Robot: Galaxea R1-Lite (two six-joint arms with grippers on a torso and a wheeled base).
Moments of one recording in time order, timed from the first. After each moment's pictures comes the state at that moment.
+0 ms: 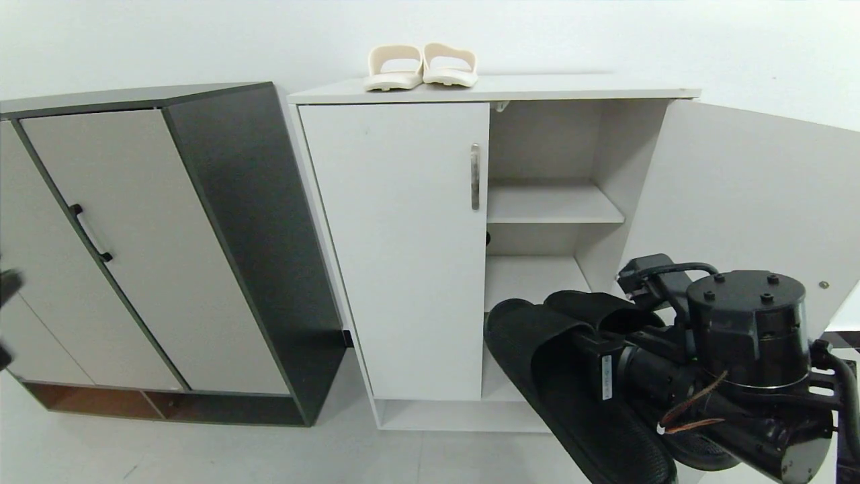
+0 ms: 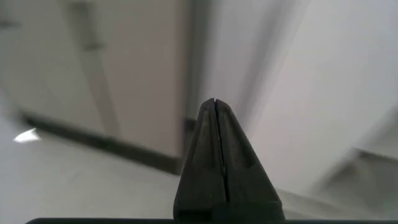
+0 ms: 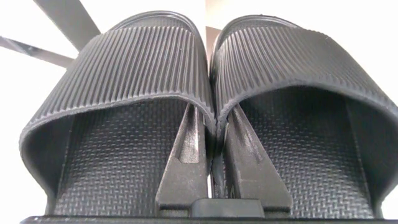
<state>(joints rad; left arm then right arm) -0.22 0.80 -0.57 -0.18 0.50 -0.06 0.79 1.58 -0.65 -0.56 -0.39 0.22</state>
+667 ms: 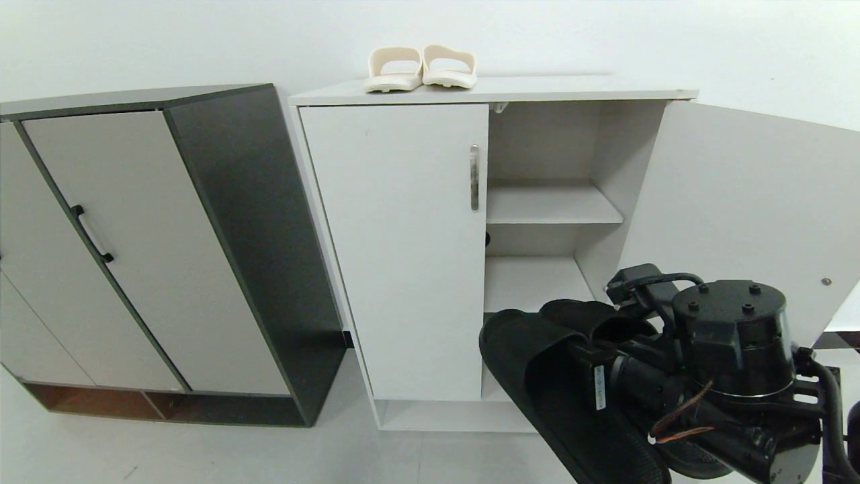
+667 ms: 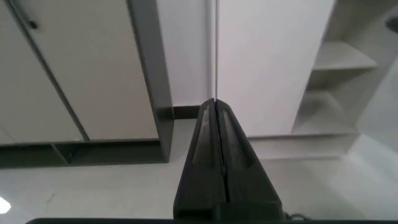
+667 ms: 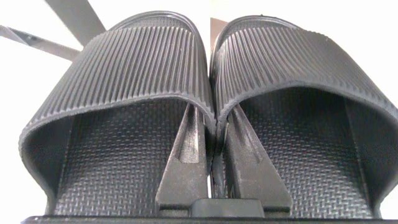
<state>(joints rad) 0.01 0.05 -0.01 0.00 -0.03 0.06 0.81 1.60 -0.64 -0.57 -0.39 0.22</state>
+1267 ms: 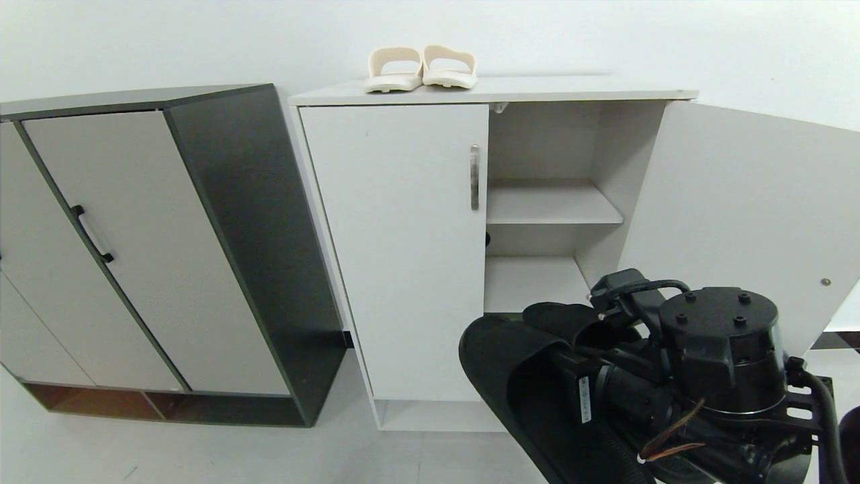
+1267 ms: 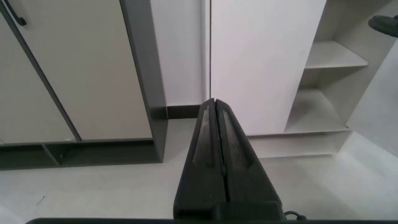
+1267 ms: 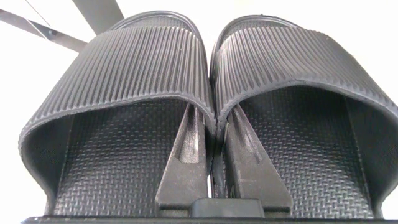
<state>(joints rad) 0.00 0.00 0.00 0.00 -0.02 0.03 0.87 1.61 -0.66 -0.57 -0.39 0.23</state>
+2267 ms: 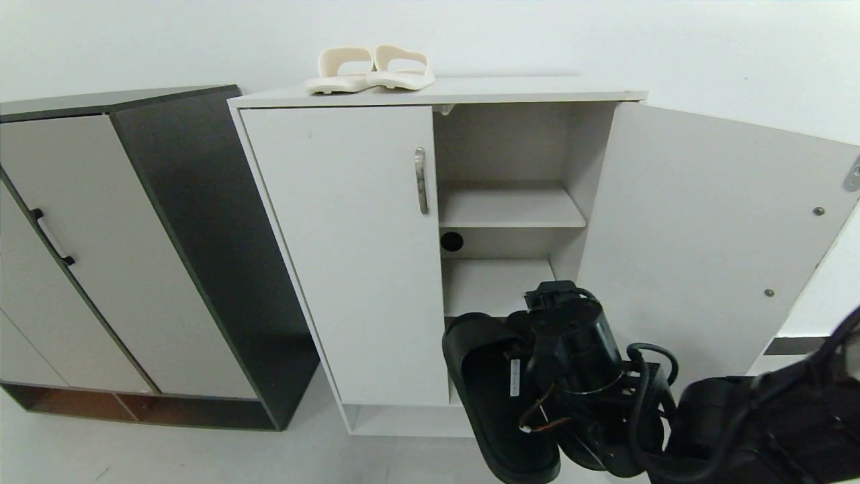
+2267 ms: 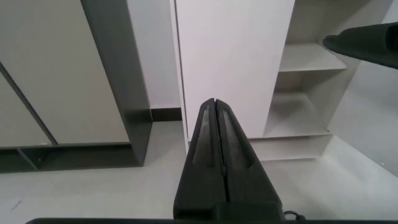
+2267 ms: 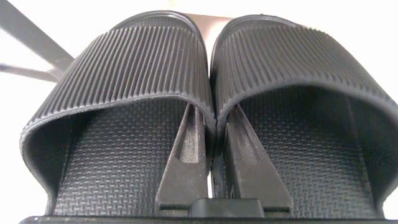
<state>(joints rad) 0.00 0.00 0.00 0.00 -0.02 0.03 0.89 1.92 -0.87 -0.57 -0.57 0.42</state>
